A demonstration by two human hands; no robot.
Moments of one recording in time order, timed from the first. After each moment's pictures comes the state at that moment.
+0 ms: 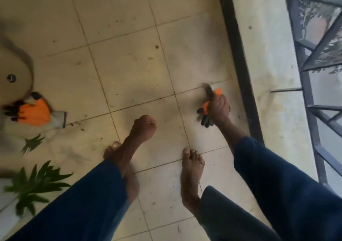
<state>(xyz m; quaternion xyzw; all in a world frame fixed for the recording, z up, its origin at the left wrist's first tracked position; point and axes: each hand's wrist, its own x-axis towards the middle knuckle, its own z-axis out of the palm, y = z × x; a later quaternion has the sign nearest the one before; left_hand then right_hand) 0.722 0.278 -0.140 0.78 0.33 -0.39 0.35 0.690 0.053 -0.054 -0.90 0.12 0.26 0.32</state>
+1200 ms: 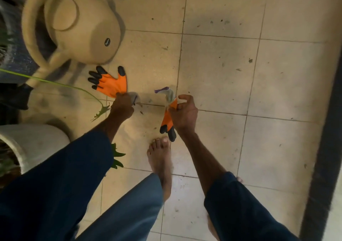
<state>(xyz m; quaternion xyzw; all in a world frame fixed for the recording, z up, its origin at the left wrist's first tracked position) 0.611 0.596 -0.256 0.84 0.46 -0.26 0.13 0.722 0.371 -0.153 -0.83 0.04 0.34 0.43</state>
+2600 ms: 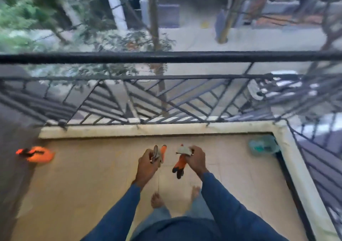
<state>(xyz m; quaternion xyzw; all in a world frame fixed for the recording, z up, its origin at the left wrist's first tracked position) 0.577 0.155 0.581 0.81 -0.27 -0.39 0.34 0.400 0.019 0.571 -0.65 0.60 -0.08 0.46</state>
